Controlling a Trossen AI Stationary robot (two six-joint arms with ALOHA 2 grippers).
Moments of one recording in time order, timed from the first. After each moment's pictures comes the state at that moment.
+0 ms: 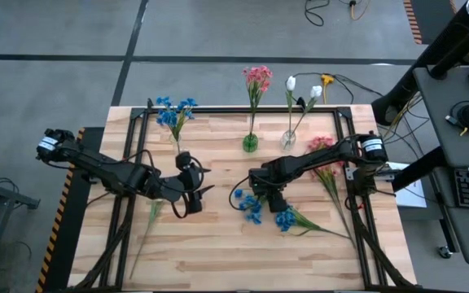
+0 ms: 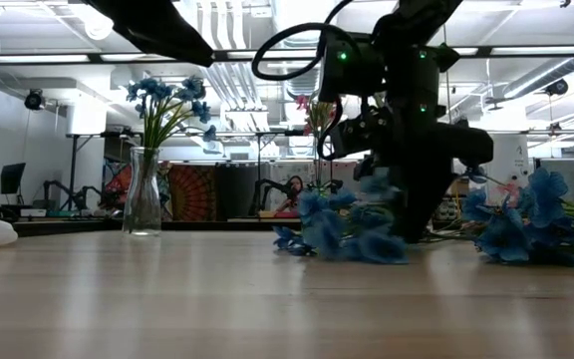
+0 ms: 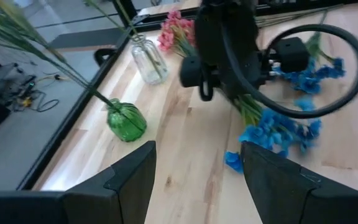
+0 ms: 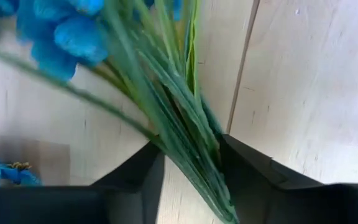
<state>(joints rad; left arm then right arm) -0.35 1.20 0.85 -0.28 -0.65 -0.14 0.03 1.88 1.17 -0.72 -0.06 -0.12</state>
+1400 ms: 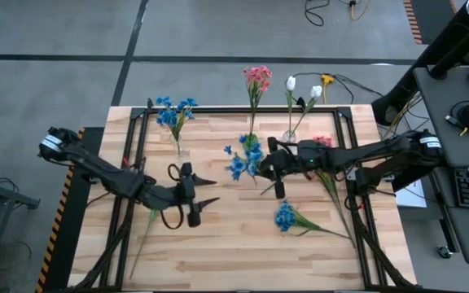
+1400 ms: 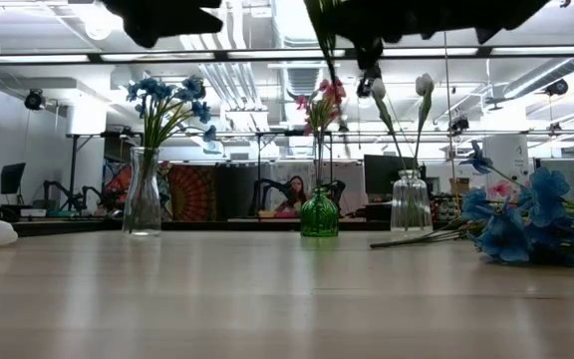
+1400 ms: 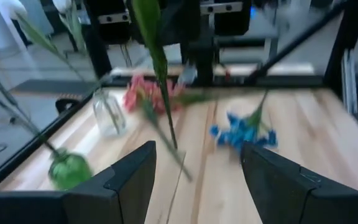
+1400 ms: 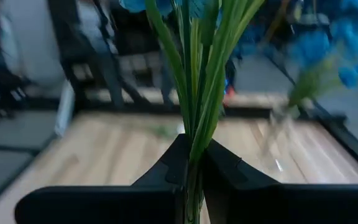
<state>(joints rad) -0.46 1.22 0.68 0.26 -0.67 -0.11 -0.01 1.32 0.76 0.48 -0.13 -0.02</state>
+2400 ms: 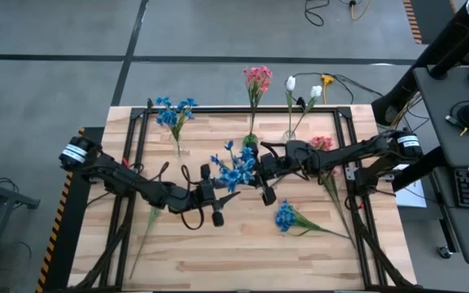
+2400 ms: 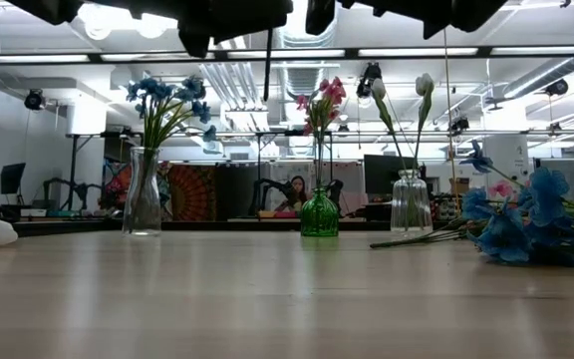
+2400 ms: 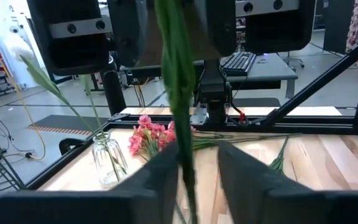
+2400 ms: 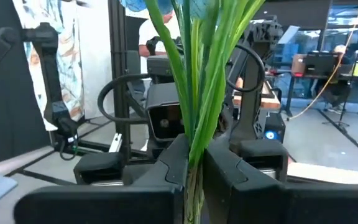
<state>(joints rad) -0.38 1.54 0.74 0.76 -0.67 0.06 0.02 1.54 0.93 0.73 -0.31 0.00</state>
